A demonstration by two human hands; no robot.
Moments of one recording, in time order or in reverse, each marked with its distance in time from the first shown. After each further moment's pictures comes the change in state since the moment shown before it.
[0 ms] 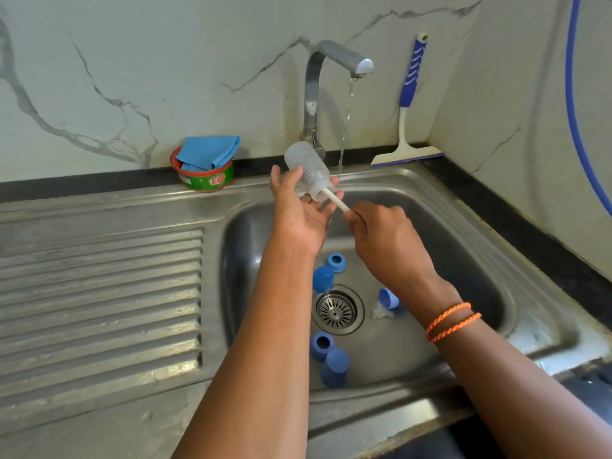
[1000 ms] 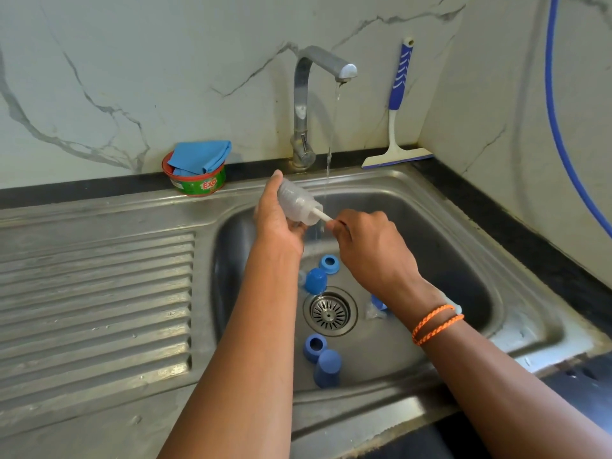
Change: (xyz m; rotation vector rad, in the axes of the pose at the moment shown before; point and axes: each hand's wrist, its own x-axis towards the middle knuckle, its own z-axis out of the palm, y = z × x) left_hand -0.004 0.008 -0.004 0.175 0.291 -0.012; right_hand -0.009 -0.006 -0.002 -0.017 -0.048 -0.019
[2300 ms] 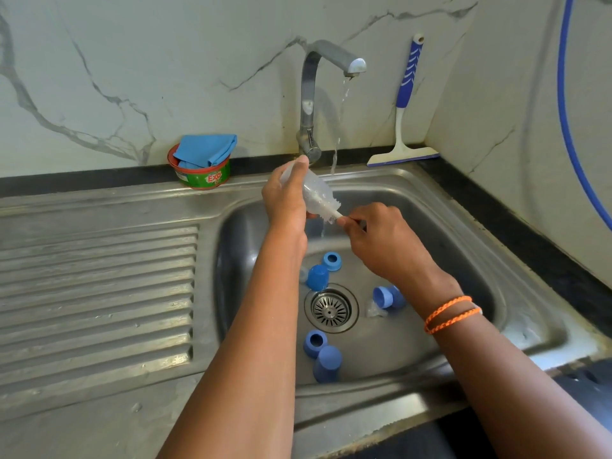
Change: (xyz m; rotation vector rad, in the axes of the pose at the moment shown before) left_hand -0.005 -0.002 0.013 0.386 -0.029 0.348; right_hand 0.012 0.017 -0.005 0.143 -0.105 0.052
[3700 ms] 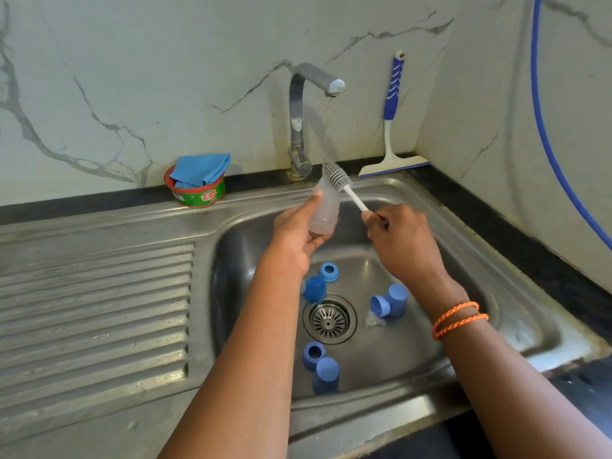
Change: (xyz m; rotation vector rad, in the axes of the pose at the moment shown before) left_hand 0.005 -0.025 0.003 -0.075 -0.194 -0.331; right_hand -0.003 0.021 -0.020 0.096 0.254 0.184
